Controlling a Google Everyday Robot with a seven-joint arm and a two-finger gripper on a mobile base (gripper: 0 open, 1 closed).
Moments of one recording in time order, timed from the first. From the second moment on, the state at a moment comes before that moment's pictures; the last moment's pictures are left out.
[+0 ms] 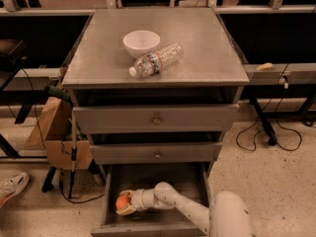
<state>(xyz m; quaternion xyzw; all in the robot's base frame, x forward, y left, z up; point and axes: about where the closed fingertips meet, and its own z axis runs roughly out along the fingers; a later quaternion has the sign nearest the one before) 0.561 0.180 0.146 -0.59 0.63 0.34 0.38</state>
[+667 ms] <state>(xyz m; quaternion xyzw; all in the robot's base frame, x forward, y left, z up) 0.580 0.125 0.224 -0.60 0.61 0.28 0.42</state>
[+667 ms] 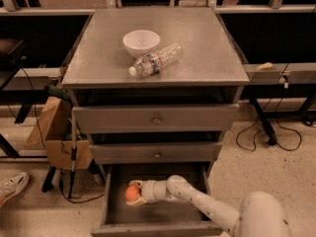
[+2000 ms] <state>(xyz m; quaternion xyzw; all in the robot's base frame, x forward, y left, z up) 0.533 0.058 0.526 -0.70 0.51 0.17 0.46</state>
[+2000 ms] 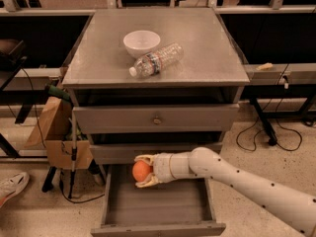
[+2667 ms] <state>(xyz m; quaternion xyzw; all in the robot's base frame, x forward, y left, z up) 0.538 0.055 0.546 -0.71 0.50 0.16 0.46</state>
